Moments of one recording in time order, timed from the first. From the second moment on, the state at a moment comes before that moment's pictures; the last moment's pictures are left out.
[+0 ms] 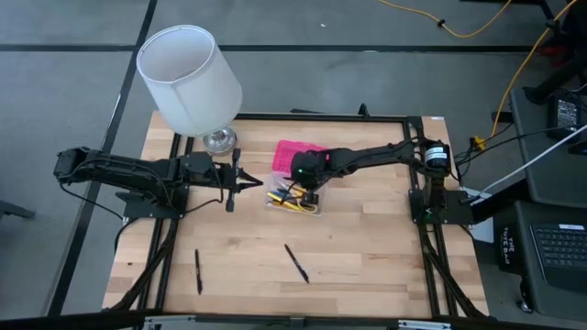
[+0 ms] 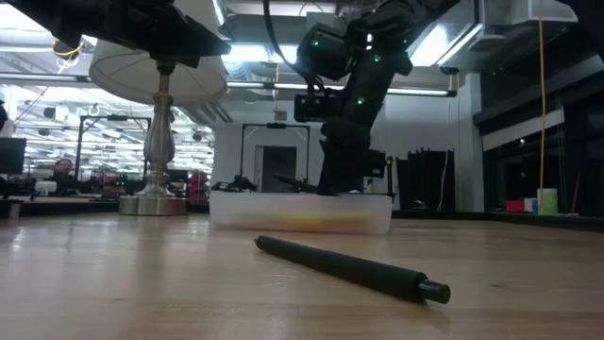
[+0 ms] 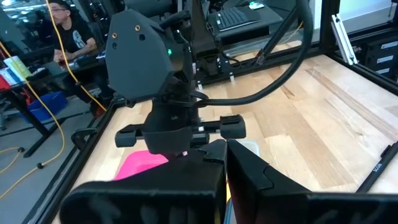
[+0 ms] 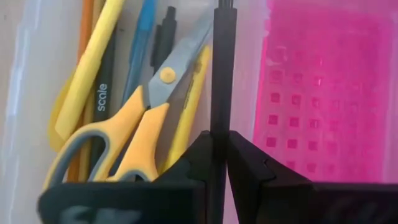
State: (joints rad) left arm 0.04 0.88 0.45 0.23 0.02 0.25; right arm -0.12 1.95 1.34 -0.52 0.09 -0.07
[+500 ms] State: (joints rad) left arm 0.04 0.88 0.45 0.23 0.02 0.25; right arm -0.13 1.95 1.34 -0.49 0.09 0.06
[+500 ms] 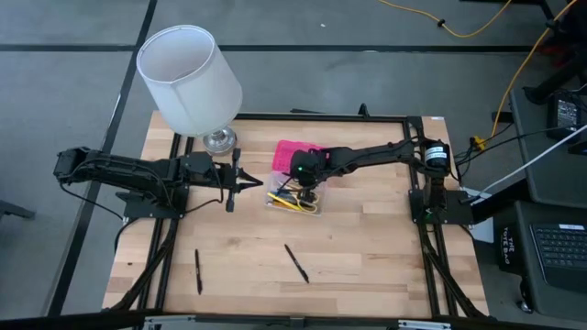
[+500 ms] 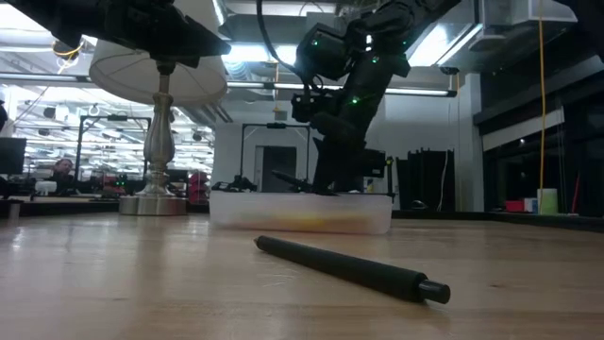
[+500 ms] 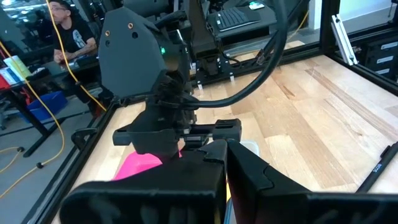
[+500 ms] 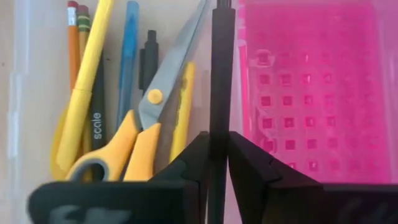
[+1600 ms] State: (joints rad) left arm 0.04 0.79 0.45 0.05 0.02 0.27; right arm 0.12 1.81 1.34 -0.55 0.03 0.32
